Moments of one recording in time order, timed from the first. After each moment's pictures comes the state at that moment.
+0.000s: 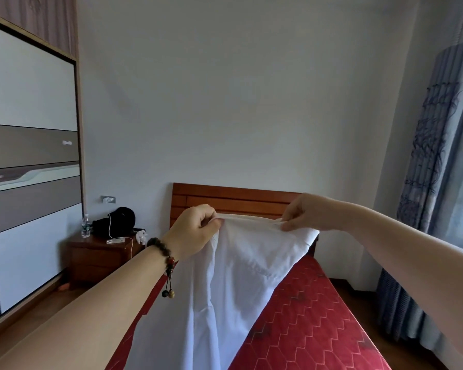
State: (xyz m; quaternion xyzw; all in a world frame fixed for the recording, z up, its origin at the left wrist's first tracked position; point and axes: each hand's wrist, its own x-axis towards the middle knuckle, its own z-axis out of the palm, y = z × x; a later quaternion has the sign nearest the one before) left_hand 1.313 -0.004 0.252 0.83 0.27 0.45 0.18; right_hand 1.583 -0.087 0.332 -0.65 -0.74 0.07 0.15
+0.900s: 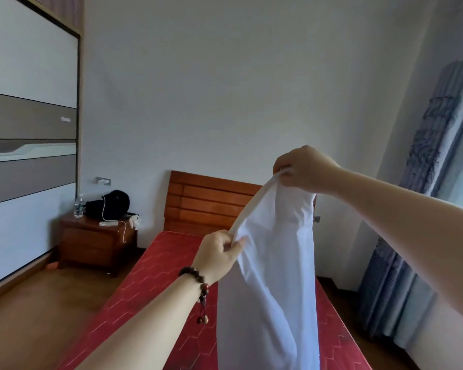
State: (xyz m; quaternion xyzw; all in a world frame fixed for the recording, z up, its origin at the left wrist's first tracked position) left_hand 1.342 -0.030 0.176 0.75 0.30 0.51 0.29; right_hand 1.521 -0.079 0.383 -0.61 -0.73 -0.27 0.13
